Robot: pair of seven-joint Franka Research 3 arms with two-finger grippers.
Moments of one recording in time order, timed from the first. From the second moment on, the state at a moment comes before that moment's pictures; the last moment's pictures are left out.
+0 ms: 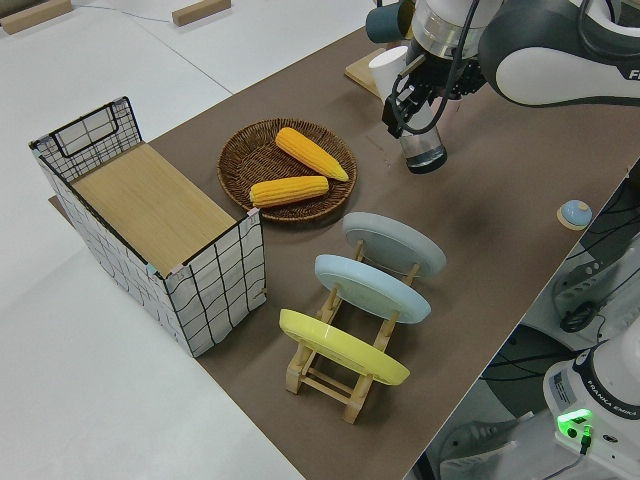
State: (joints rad) left arm 0.07 -0.31 0.09 -2.13 -0.19 1.93 0.28; right arm 0.40 0.67 0.37 -1.32 0.08 2.06 1.16
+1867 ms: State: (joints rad) left arm -0.21 -0.30 0.27 -2.18 -0.06 2.00 0.15; right arm 0.48 0.75 0.30 -1.28 0.06 2.16 1.20
